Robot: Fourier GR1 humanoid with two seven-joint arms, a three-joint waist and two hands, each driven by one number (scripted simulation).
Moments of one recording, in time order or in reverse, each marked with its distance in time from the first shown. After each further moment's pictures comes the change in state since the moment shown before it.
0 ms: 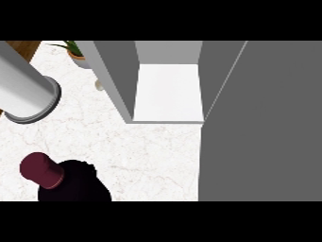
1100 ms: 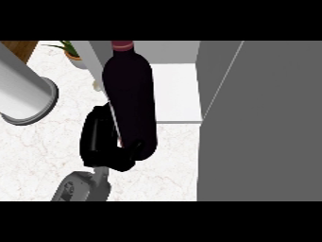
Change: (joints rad) left arm -0.498 -0.006 -0.198 0.020 -0.012 0.561 0.205; right arm 0.009 0.005 0.002 0.010 0.008 0.009 -0.010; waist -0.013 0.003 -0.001
